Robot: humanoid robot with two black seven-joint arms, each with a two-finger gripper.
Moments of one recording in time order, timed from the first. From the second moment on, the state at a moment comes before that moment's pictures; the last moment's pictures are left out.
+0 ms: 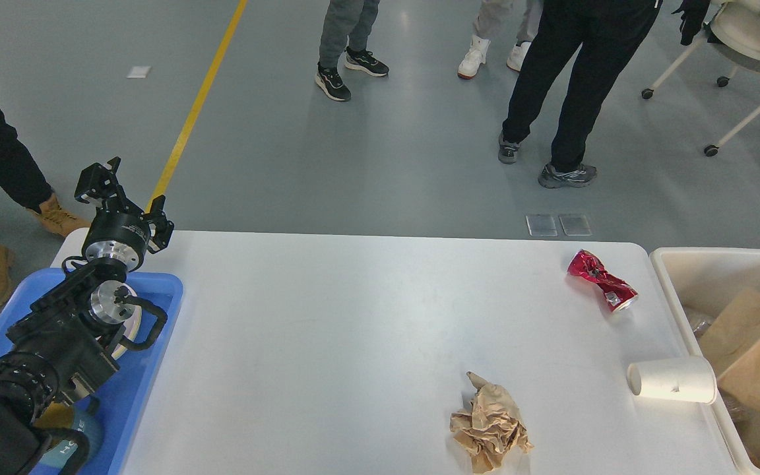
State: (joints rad) left arm -0.83 0.18 -0.70 -0.19 -0.05 -0.25 -0.44; right arm 1.11 -0.64 -1.11 0.50 0.14 0.12 -0.17
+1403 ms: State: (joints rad) left arm -0.83 0.18 -0.70 -0.19 -0.05 -0.25 -0.44; right arm 2.07 -0.39 -1.31 1.13 0.15 0.73 -0.17
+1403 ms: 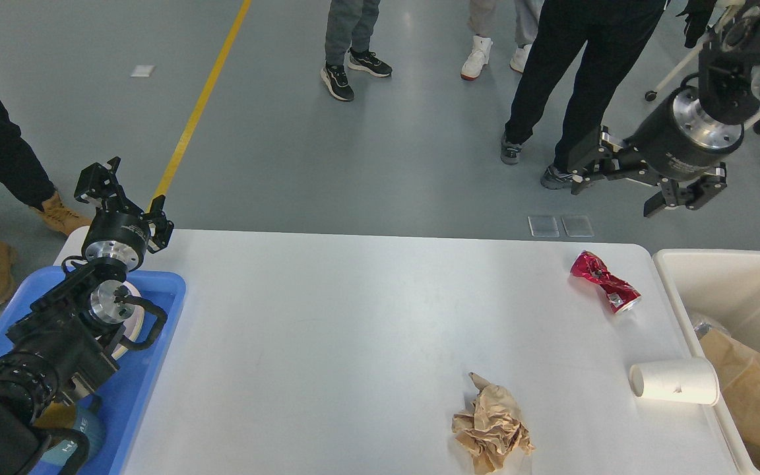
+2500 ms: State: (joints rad) left arm -0.83 0.18 -0.70 -0.19 -0.05 -0.25 -0.44; right arm 1.18 -0.63 -0.99 0.94 0.60 0.07 -0.18
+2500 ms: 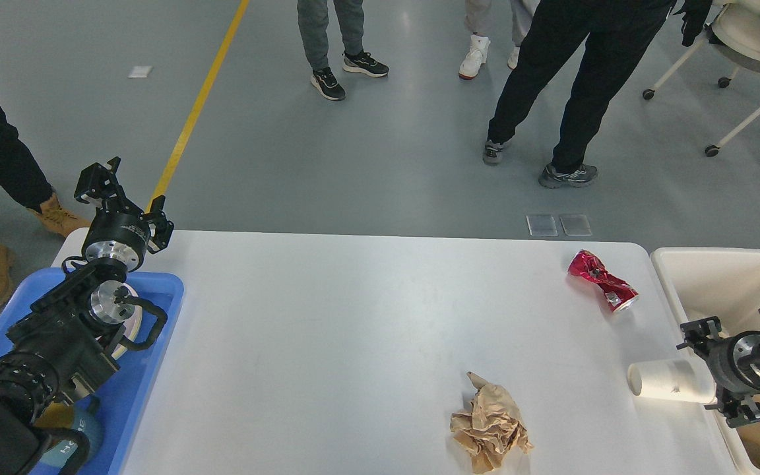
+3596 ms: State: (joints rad) left arm -0.83 0.18 -0.70 -0.19 -0.05 -0.25 -0.44; right arm 1.07 -0.56 -0.91 0.85 0.58 0.07 -0.18
